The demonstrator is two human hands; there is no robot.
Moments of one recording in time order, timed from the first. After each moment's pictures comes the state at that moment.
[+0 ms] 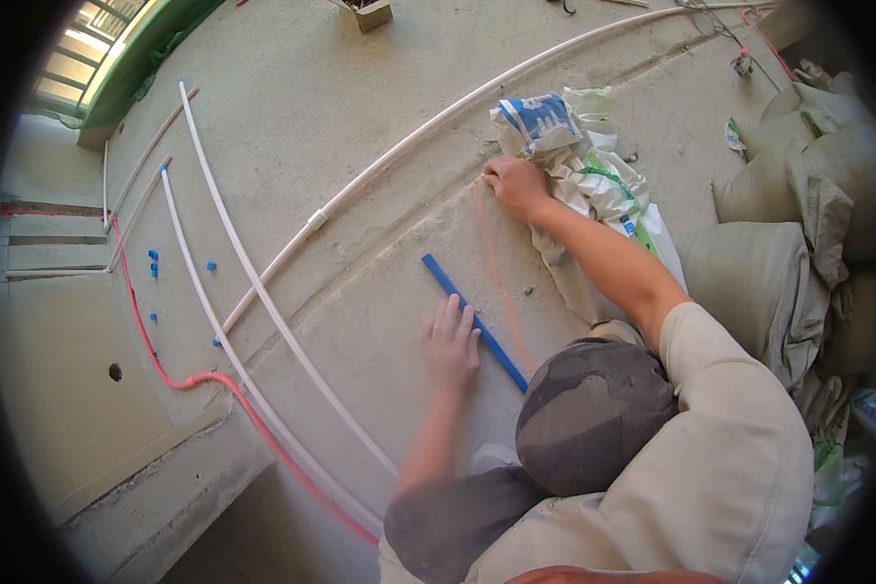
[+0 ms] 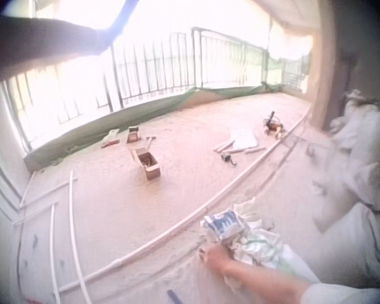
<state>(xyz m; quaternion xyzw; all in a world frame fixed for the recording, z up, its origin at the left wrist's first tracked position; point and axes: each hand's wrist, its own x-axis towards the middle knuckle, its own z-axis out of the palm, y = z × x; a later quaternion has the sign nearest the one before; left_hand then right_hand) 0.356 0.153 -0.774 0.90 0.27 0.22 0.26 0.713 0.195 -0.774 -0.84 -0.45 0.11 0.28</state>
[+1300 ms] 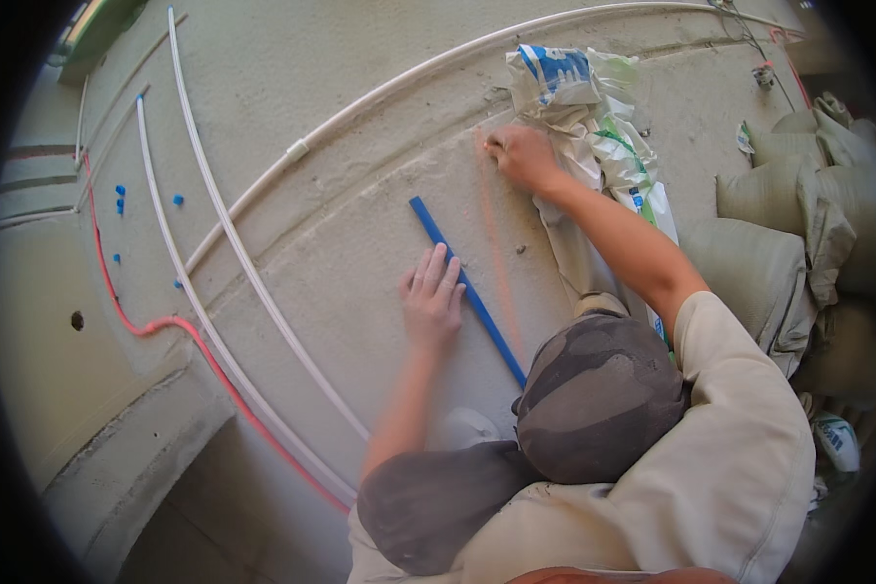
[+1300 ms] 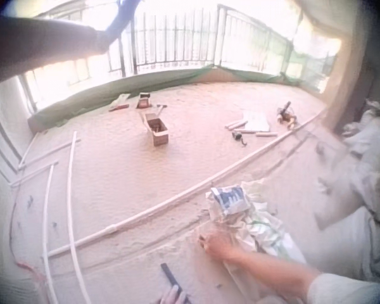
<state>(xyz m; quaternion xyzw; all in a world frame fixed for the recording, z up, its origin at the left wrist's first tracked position) 0.355 0.156 -0.777 0.90 0.28 0.22 0.26 0.692 0.171 -0.776 -0.81 -0.54 0.10 0.20</state>
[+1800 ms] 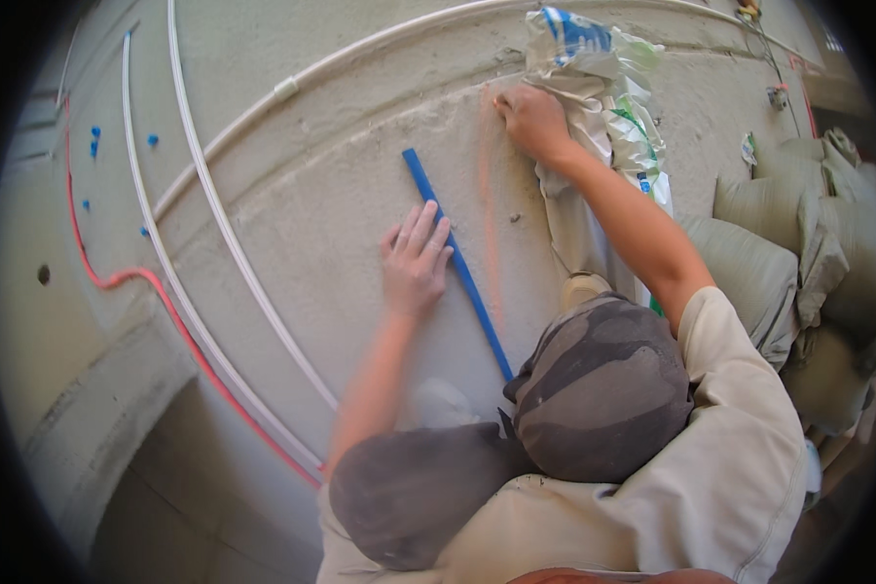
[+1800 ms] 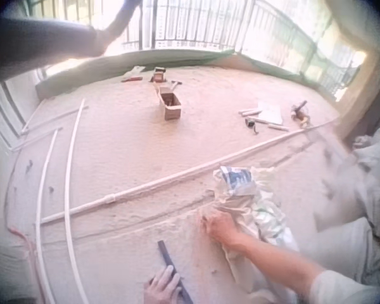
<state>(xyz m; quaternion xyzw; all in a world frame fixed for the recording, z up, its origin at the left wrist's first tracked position) 0.354 0.159 -0.778 0.90 0.27 0.21 0.26 0.705 0.172 -0.790 -0.80 -0.56 0.09 0.19</state>
